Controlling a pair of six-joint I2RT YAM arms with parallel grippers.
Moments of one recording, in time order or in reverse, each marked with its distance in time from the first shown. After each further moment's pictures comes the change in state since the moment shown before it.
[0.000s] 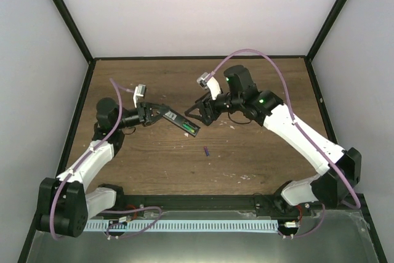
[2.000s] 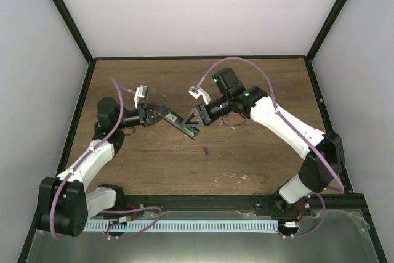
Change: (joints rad) left arm 0.000 0.001 0.003 -0.028 0.039 0.041; right arm -0.014 0.163 0.045 -0.154 -0.358 0.185
